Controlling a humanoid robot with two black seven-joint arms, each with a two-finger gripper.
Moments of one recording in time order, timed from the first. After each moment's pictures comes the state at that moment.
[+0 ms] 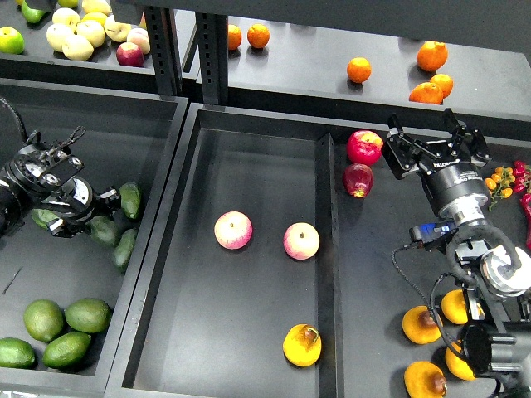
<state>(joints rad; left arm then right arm) -0.94 0.19 0.37 -0.12 0.15 -0.49 0.49 0.35 0.02 1.43 1.22 0.30 0.06 -0.18</state>
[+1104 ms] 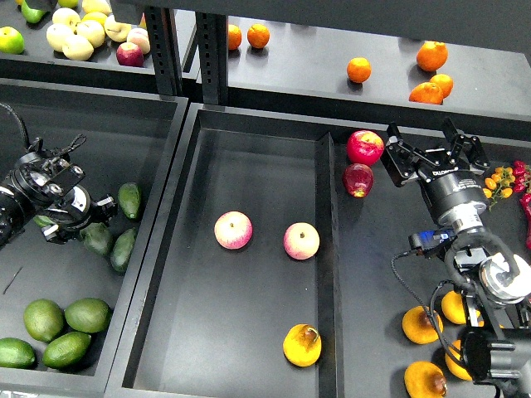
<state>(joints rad) -0.93 0.18 0.37 -0.08 0.19 -0.49 0.49 0.33 0.02 1.43 1.22 0.30 0.06 -0.18</state>
